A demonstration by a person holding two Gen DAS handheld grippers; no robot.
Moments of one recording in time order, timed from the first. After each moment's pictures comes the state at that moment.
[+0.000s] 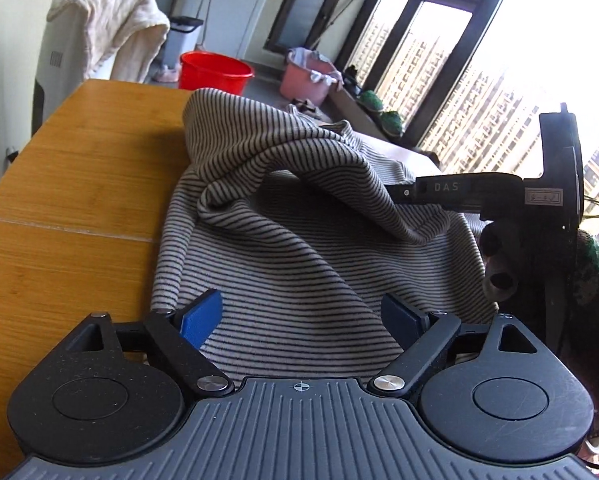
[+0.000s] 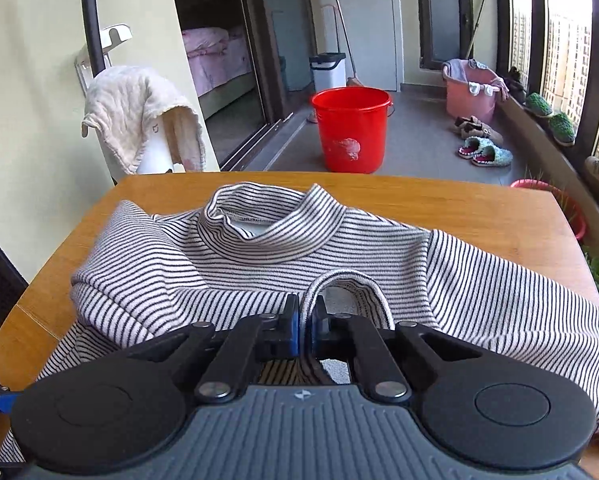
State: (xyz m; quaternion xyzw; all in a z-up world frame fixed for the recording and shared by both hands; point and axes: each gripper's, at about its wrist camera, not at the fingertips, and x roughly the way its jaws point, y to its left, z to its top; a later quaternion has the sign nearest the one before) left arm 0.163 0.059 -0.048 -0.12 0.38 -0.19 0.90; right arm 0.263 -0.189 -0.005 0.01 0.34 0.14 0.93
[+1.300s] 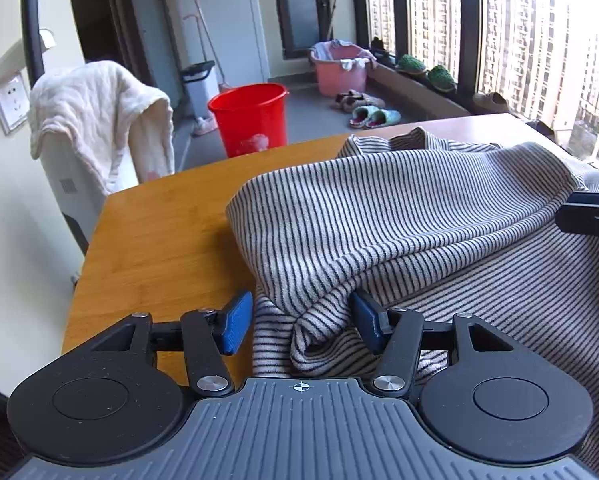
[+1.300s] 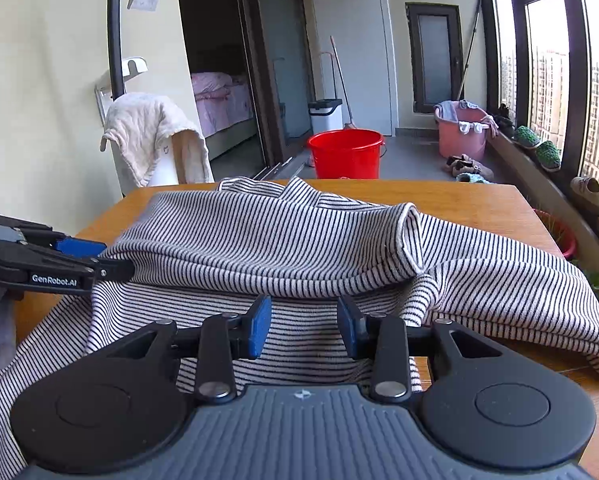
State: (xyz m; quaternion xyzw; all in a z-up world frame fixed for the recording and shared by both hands) left arm 0.252 0.032 -0.042 0.11 0.35 -0.11 0.92; right arm 0.195 -0.227 -0.048 0.04 0.30 0.13 0.94
